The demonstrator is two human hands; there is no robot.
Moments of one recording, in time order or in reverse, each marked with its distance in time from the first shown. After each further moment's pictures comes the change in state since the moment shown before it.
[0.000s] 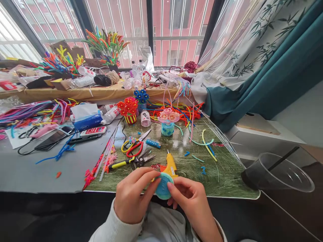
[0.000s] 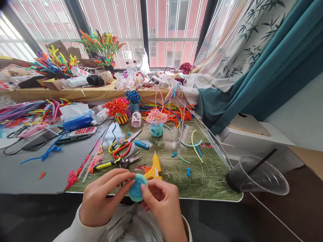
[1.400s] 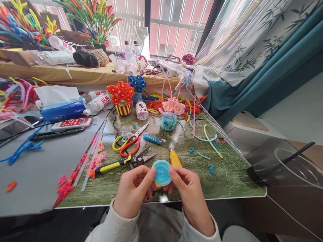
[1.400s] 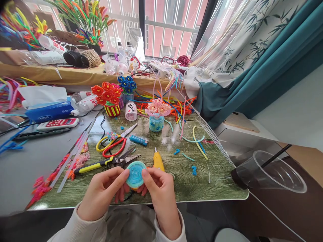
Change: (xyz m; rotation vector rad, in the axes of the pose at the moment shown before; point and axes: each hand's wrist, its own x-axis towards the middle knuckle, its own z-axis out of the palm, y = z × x) left_hand -0.009 -0.052 0.033 -0.821 -0.165 -0.895; right_hand 0.049 0.039 0.022 0.034 0.122 -0.065
